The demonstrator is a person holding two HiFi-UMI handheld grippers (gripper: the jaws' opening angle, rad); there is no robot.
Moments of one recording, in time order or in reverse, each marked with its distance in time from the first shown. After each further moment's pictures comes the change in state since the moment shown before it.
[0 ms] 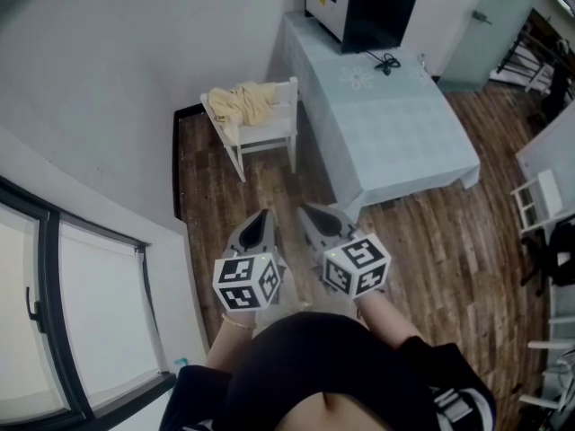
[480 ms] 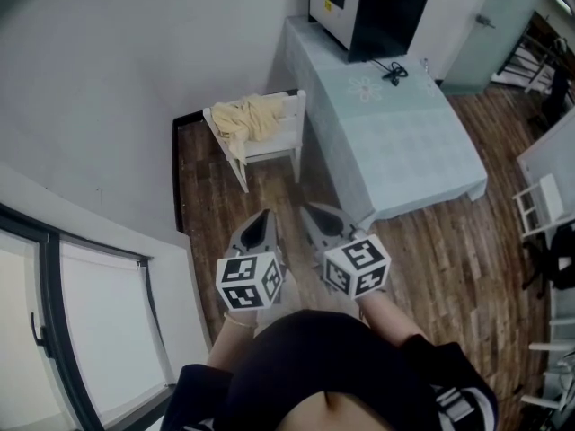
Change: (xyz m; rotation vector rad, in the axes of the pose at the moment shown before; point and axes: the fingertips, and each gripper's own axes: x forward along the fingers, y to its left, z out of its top) left arm 0.058 0.048 0.035 0.008 0.011 -0.010; right arm 0.072 -0.028 0.026 -0.023 -0.001 -0.047
